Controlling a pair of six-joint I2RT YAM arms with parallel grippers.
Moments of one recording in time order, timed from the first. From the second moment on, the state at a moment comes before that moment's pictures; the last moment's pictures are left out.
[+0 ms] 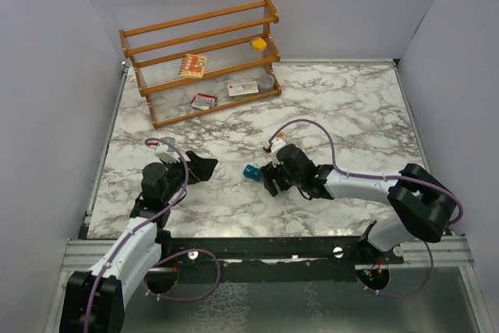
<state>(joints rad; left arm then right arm) -0.20 0.71 0.11 0.38 0.30 -0.63 0.89 1.49 0.67 0.05 0.09 0.16</state>
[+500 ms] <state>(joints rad) -0.20 0.72 0.11 0.38 0.30 -0.64 0.89 1.50 0.67 0.06 0.10 0.15</state>
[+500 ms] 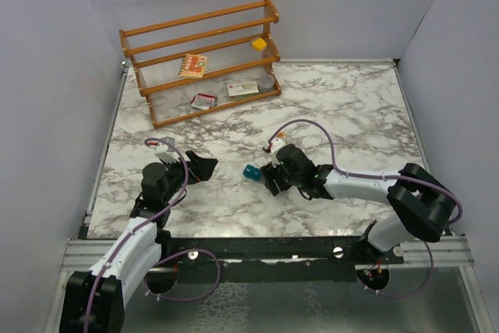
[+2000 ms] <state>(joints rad) -0.20 0.72 0.11 0.38 0.30 -0.64 0.89 1.57 0.72 0.02 0.07 0.14</state>
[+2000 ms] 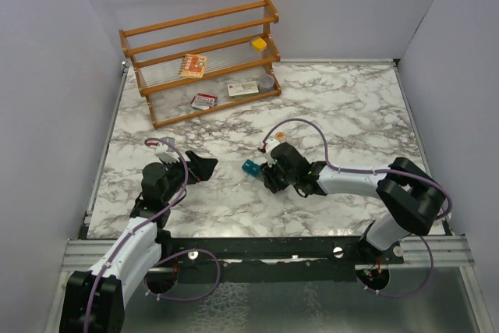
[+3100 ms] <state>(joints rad) -0.20 0.80 0.27 0.41 0.51 -0.80 0.92 1.20 0.76 -0.14 0.02 0.11</state>
